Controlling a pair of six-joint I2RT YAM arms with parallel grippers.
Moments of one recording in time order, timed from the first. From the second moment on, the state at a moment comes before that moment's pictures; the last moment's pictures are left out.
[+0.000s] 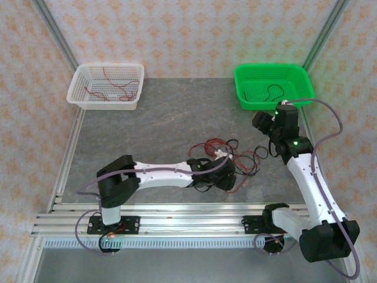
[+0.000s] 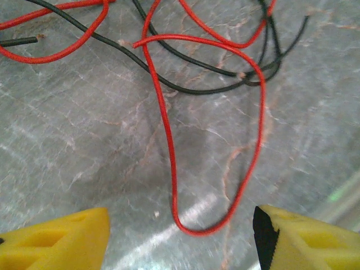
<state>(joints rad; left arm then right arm) -1.16 1.88 1.28 -0.38 -0.16 -0.73 0.11 1.02 0.98 -0.56 0.05 0.52</state>
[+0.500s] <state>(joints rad) -1.15 2.18 1.58 -0.53 -0.32 -0.69 0.11 0.97 0.97 -0.58 0.05 0.53</state>
